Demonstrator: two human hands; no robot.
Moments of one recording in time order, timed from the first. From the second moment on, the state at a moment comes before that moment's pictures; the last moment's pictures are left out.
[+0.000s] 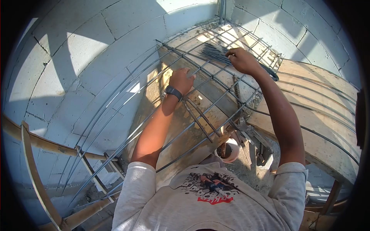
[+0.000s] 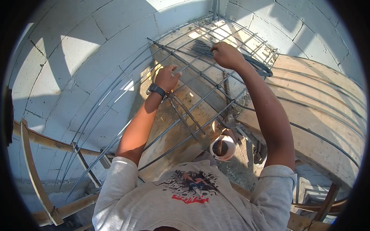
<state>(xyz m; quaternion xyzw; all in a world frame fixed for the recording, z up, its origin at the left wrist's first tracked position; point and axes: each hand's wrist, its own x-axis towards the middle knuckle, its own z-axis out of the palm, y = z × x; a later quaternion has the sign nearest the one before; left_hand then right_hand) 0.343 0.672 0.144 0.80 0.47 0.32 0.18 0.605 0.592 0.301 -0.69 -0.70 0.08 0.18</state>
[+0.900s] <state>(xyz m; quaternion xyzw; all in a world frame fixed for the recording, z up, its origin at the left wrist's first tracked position) 0.365 0.747 0.111 0.76 0.46 0.29 0.34 0.675 0.720 0.210 -0.59 -0.71 0.37 0.11</state>
